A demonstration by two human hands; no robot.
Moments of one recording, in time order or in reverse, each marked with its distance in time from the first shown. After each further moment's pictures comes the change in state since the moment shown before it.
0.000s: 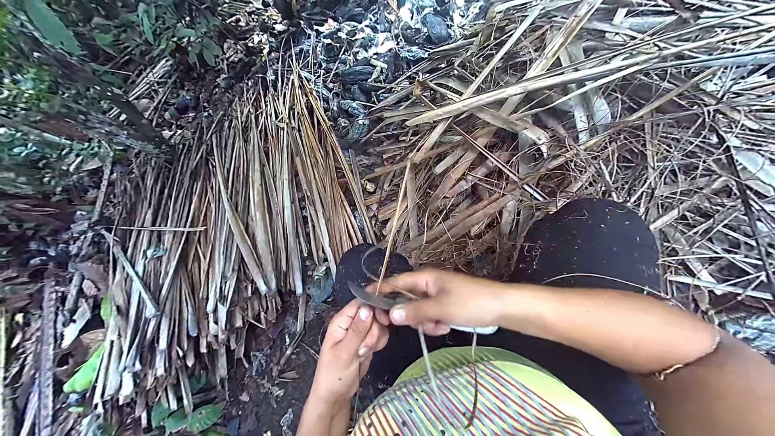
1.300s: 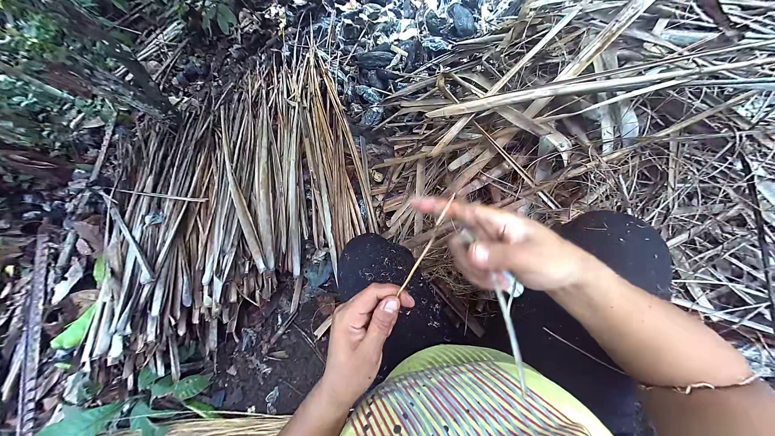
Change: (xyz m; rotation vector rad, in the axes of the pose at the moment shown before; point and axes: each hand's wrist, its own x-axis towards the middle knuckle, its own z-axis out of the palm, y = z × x) left_hand 0.004 0.007 0.021 0.551 0.077 0.303; right_hand -0.022 -0.017 -0.045 0.065 -0.002 -0.329
